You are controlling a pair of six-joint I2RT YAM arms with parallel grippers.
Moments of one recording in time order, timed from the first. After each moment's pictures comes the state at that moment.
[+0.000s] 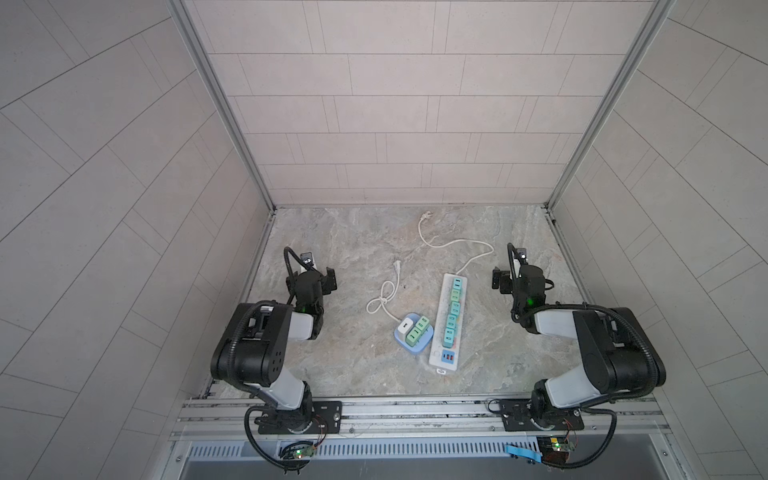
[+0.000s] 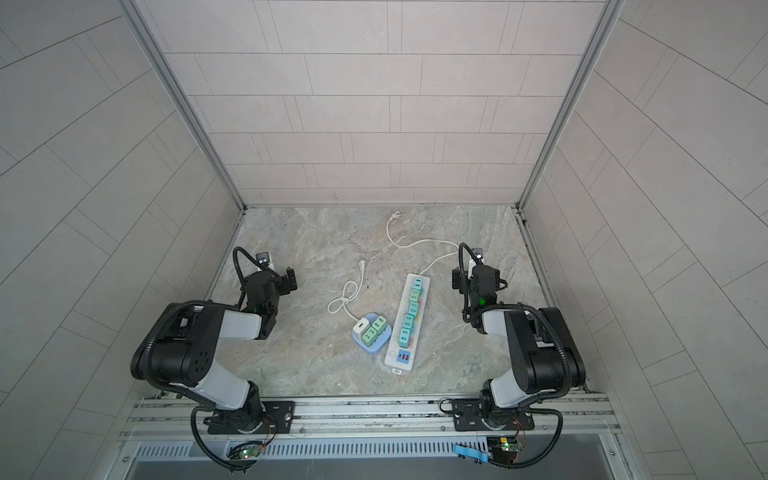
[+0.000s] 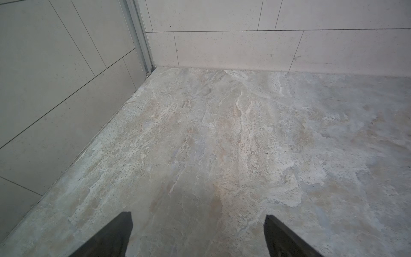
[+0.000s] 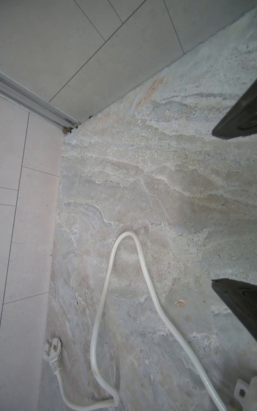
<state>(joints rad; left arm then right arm) -0.05 1.59 0.39 0.83 -0.31 -0.04 0.01 1.51 0.44 0.64 0.19 -0.04</state>
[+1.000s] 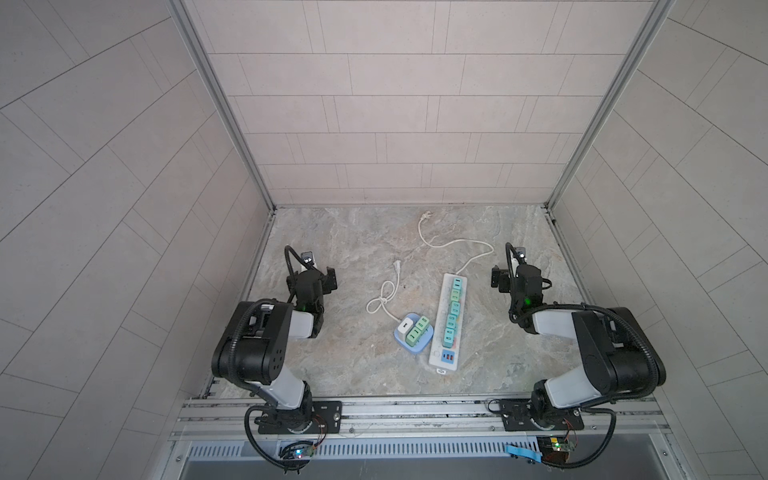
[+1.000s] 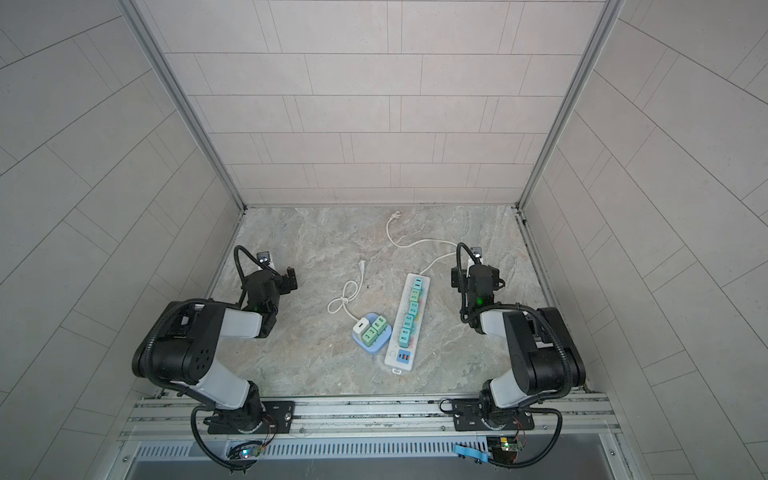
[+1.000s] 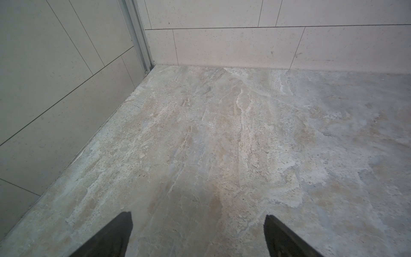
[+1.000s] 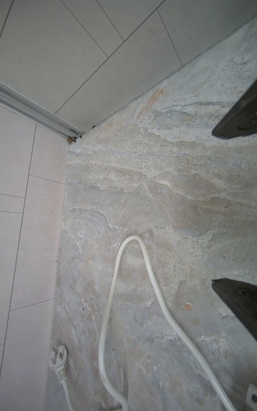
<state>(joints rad) -0.05 1.60 0.40 0.82 -0.31 -0.04 0.05 1.50 0.44 0.64 0.26 -0.03</state>
